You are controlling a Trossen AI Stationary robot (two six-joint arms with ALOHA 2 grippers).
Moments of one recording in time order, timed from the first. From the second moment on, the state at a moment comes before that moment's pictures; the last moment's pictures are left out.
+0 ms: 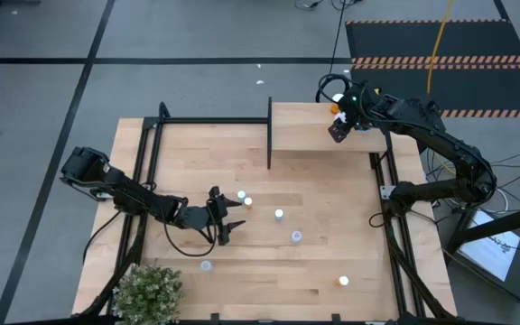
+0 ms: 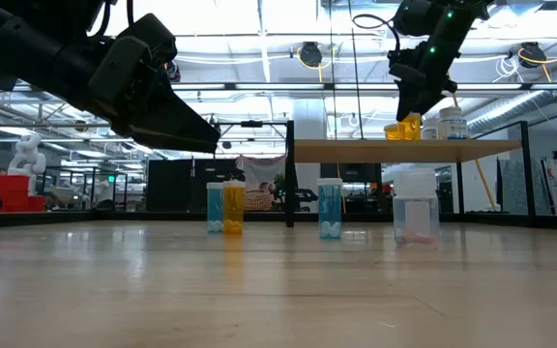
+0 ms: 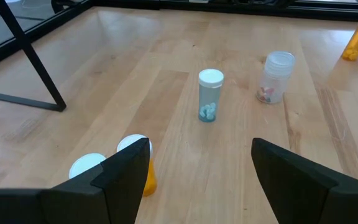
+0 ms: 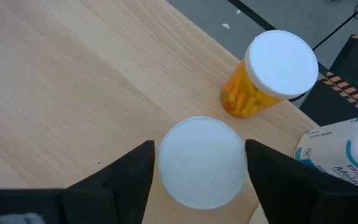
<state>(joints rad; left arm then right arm) -0.33 1.51 0.48 0.58 -0.49 -0.25 -0.77 1.22 1.13 -0.83 0.15 0.01</state>
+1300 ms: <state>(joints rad) -0.35 1.47 0.48 0.57 -0.49 -0.24 -0.35 0.93 1.13 -0.67 0.16 0.04</state>
